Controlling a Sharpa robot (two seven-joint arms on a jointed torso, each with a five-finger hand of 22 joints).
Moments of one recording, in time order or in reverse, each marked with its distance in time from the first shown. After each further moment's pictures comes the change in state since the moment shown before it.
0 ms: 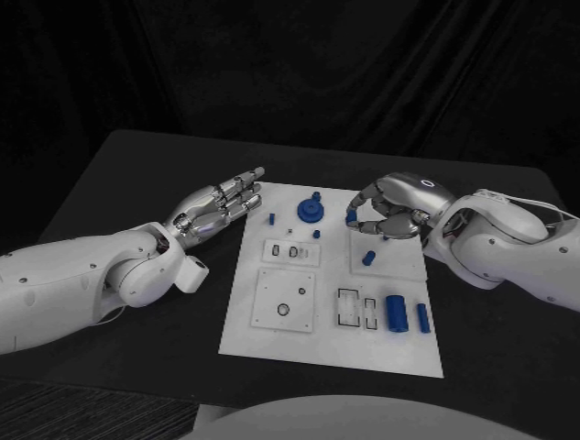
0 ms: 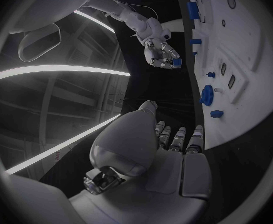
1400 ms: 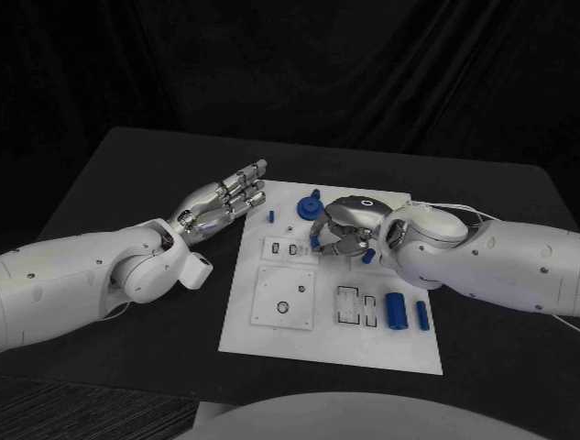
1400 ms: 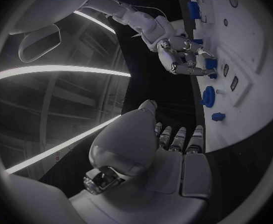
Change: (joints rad) left arm 0.000 0.023 0.000 -0.015 0.000 0.002 0.007; left_hand -0.012 -0.012 0.017 0.008 -0.004 -0.048 -0.069 0.000 -0.005 0.001 0.023 0.000 0.000 0.000 0.007 0.000 0.001 0.000 0.004 0.004 0.000 0.000; right arm -0.071 0.228 0.002 -0.168 -0.055 0.150 -0.067; right_hand -0.006 -0.035 -0.010 -0.028 -0.044 -0.042 -0.001 -0.054 0.034 0.004 0.011 0.000 0.001 0.000 0.007 0.000 0.000 0.000 -0.011 0.011 -0.039 0.000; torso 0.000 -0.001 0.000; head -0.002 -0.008
